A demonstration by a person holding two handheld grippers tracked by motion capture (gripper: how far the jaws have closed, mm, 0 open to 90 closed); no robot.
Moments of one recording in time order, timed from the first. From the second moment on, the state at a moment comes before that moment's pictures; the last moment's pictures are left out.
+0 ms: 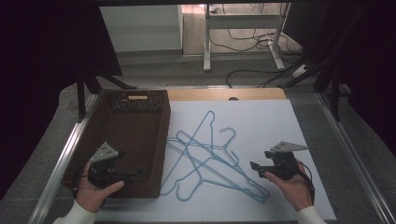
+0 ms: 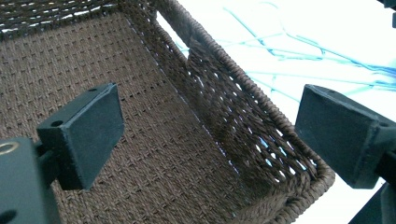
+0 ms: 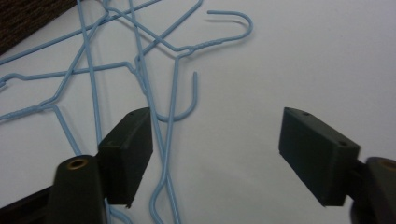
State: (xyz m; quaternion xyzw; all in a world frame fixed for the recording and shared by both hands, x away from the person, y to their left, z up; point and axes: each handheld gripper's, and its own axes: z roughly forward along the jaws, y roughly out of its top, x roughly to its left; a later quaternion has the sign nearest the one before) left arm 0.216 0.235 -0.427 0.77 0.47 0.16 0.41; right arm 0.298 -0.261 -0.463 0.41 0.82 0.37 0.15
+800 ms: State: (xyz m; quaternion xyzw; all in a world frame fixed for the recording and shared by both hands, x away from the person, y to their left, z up) left arm 0.217 0.237 -0.429 0.76 0.48 0.15 0.41; right arm 0.353 -0.174 -0.493 0.39 0.86 0.29 0.14
